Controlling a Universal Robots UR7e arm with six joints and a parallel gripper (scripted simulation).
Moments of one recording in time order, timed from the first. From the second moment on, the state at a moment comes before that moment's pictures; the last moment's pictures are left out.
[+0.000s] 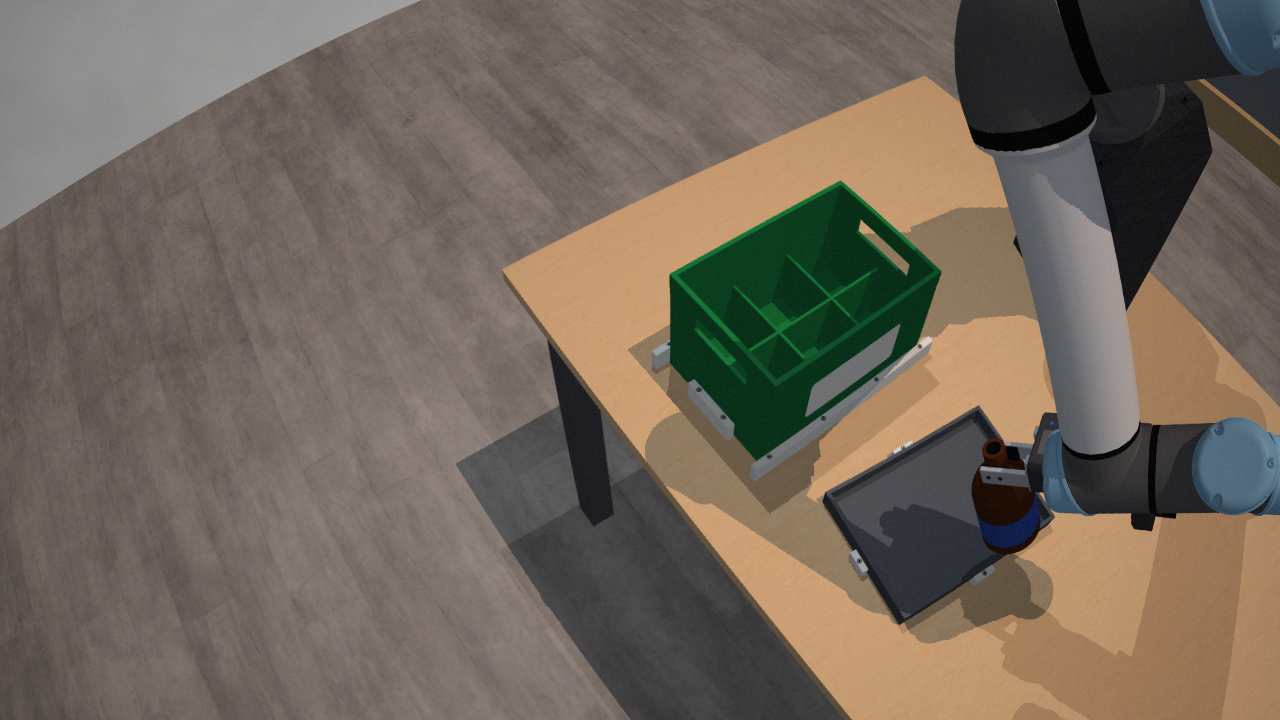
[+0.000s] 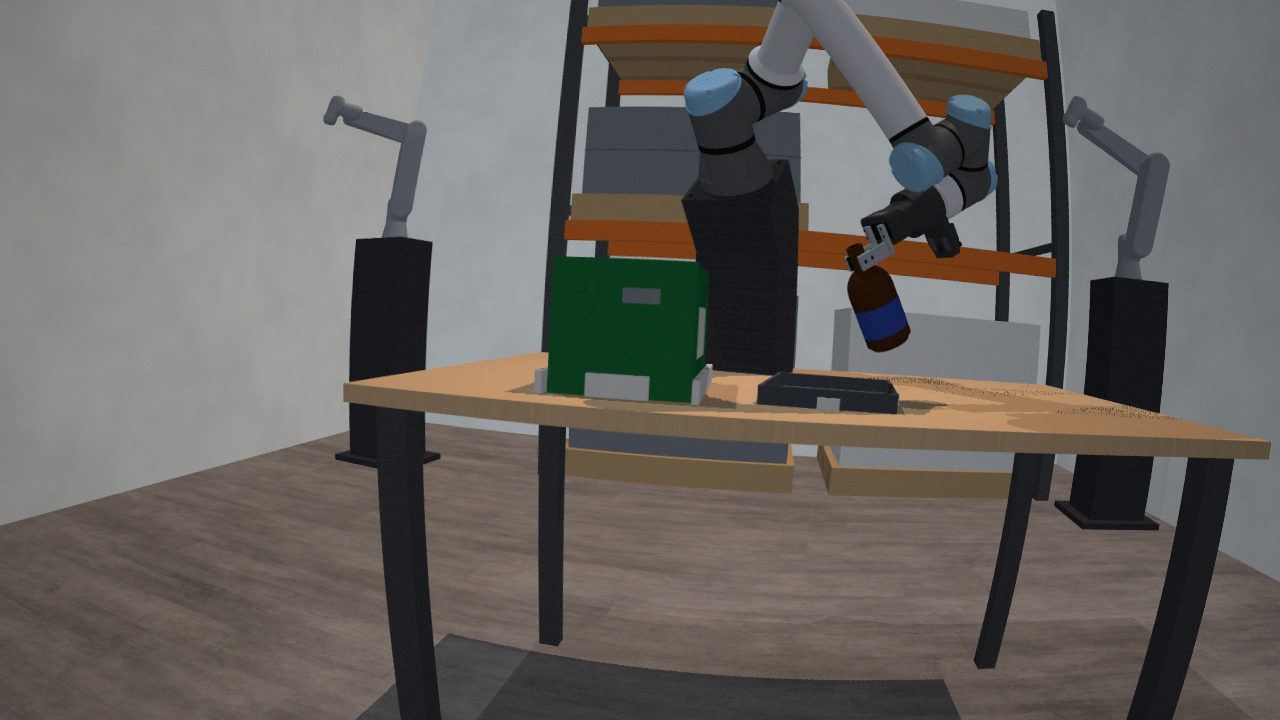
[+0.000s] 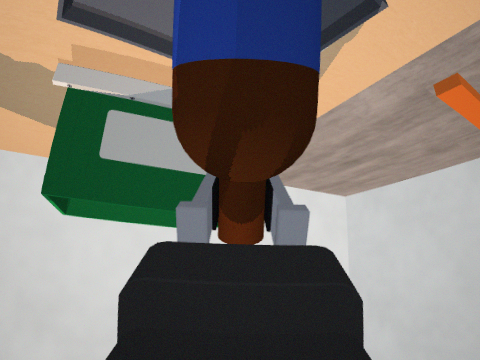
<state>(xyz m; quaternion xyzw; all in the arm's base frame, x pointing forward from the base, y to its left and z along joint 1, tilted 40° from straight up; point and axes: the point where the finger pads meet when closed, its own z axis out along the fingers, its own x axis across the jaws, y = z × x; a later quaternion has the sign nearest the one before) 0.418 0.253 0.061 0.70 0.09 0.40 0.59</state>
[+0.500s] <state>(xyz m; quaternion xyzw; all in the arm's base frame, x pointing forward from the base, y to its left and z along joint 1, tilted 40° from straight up) 0.417 0.252 0.058 0.69 0.08 0.40 0.60</state>
